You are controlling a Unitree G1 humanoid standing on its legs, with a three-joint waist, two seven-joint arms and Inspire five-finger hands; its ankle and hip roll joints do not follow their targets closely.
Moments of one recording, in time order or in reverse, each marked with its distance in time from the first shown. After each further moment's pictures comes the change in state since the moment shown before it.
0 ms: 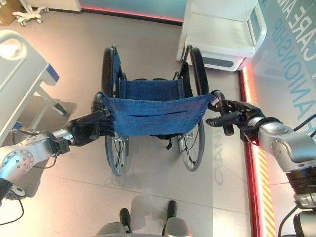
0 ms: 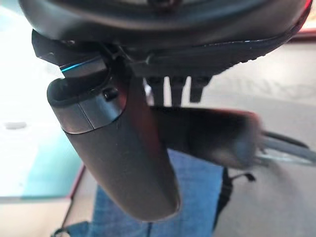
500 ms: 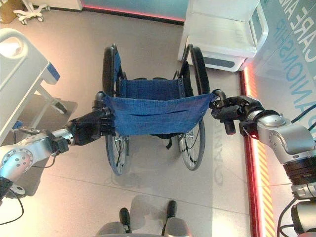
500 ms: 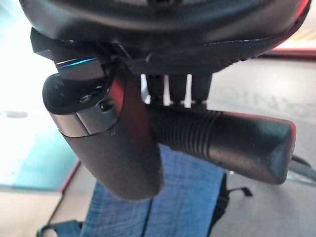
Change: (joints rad) left arm -0.009 -0.002 -0.001 0.018 -0.025 0.000 -0.038; right arm -0.066 -0.004 0.068 0.044 -0.112 0.004 0.052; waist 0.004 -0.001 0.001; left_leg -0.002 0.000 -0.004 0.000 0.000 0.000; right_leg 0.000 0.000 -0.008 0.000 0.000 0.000
